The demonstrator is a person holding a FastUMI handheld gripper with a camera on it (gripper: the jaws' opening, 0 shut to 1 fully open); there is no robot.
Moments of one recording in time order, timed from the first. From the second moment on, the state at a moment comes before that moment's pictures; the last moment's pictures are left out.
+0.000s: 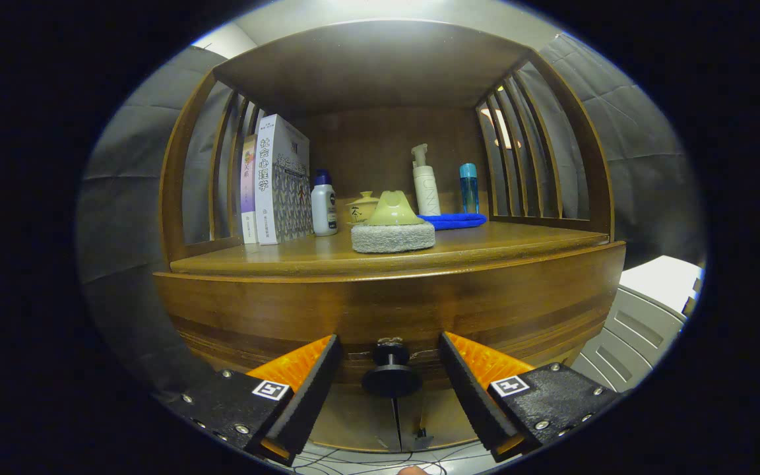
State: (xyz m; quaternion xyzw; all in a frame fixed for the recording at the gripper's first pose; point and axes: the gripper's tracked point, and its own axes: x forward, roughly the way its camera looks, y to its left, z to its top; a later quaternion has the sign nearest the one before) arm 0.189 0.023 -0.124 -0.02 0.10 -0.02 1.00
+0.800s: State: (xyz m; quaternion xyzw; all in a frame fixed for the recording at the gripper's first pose) arm 0.168 0.029 -0.077 -0.02 0.05 0.00 1.00
